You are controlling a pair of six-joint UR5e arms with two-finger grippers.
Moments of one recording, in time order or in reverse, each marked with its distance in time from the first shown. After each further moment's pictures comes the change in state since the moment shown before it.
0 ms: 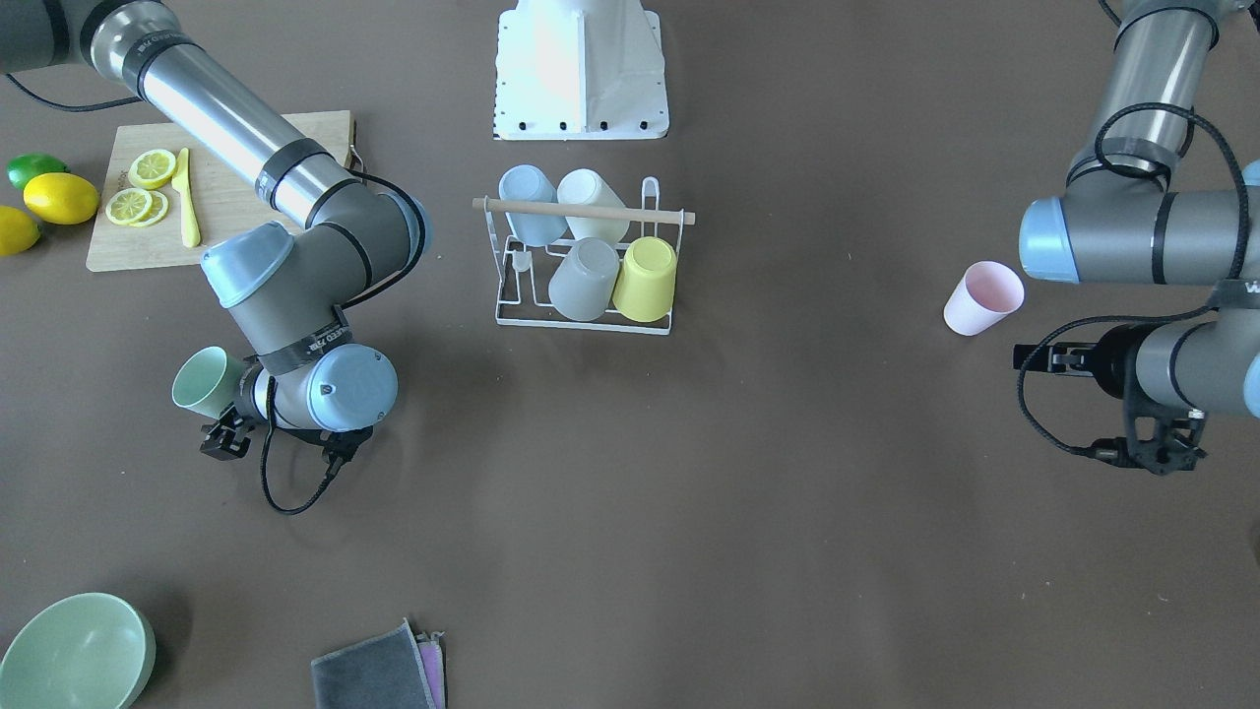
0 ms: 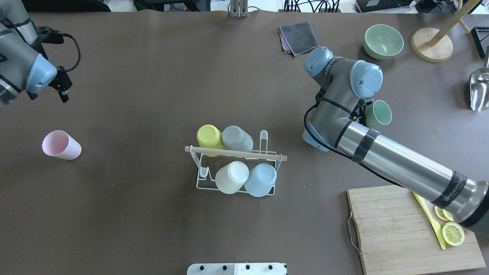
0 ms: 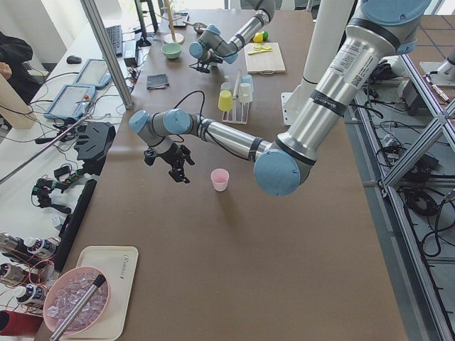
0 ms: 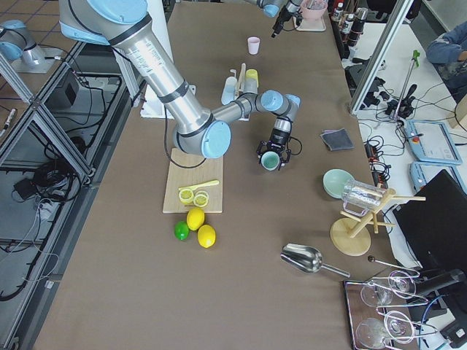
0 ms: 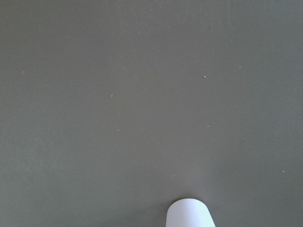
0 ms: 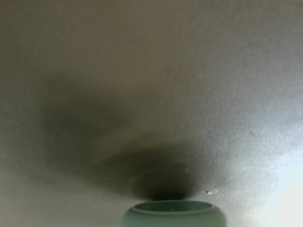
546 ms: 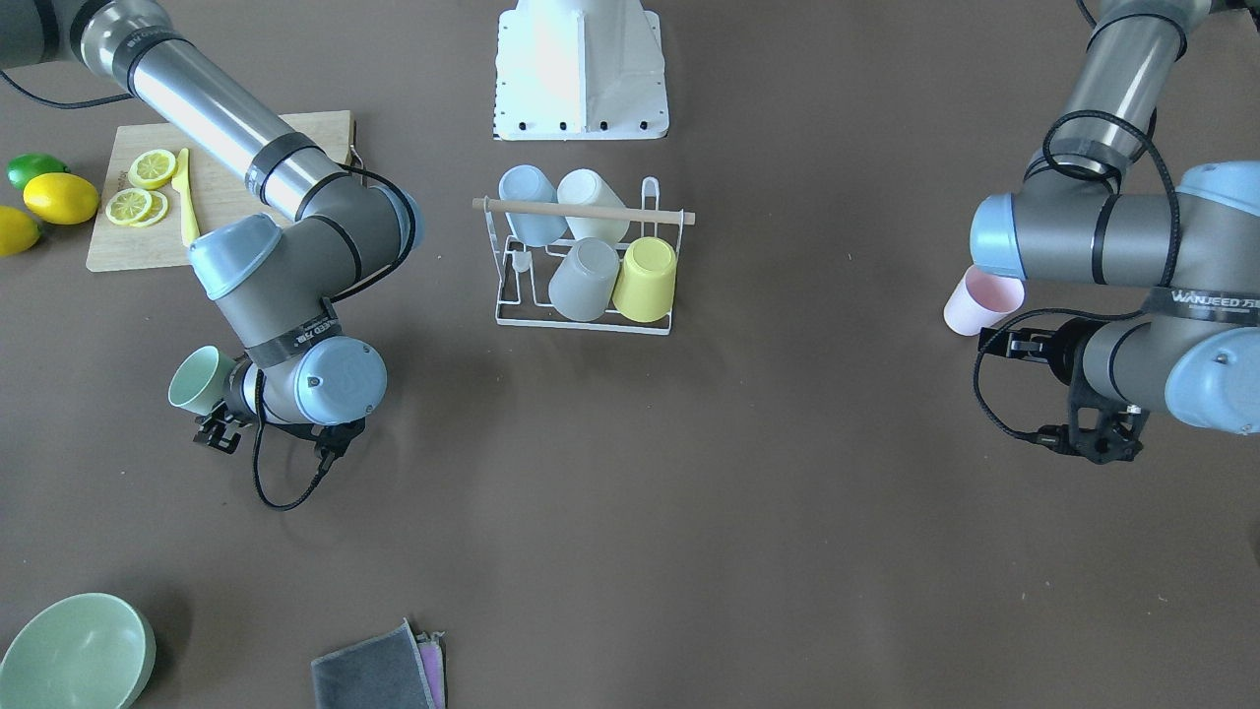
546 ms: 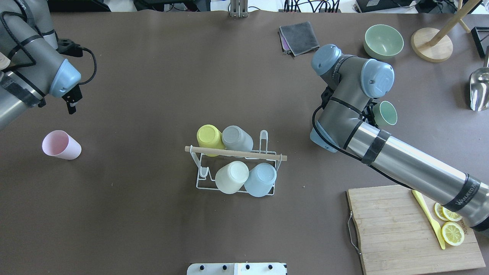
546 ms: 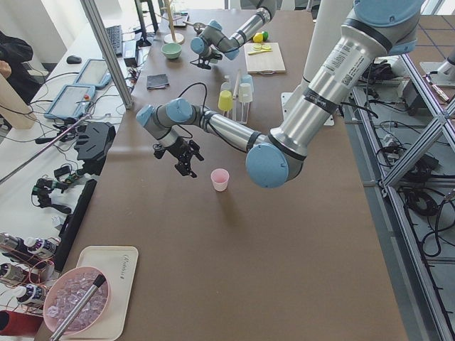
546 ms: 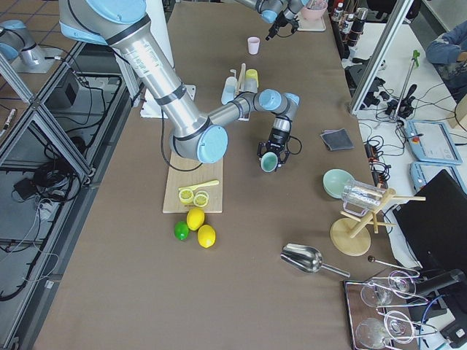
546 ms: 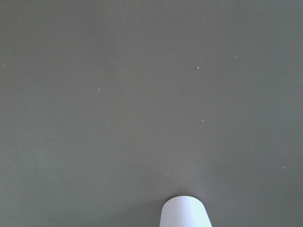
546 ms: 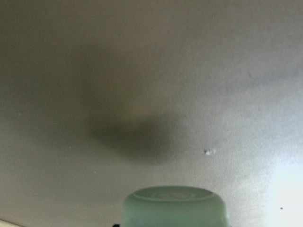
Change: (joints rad) left arm 0.050 -0.059 0.001 0.172 0.059 0.163; right arm 0.018 -0.056 0.110 -0.034 -0.004 -0.023
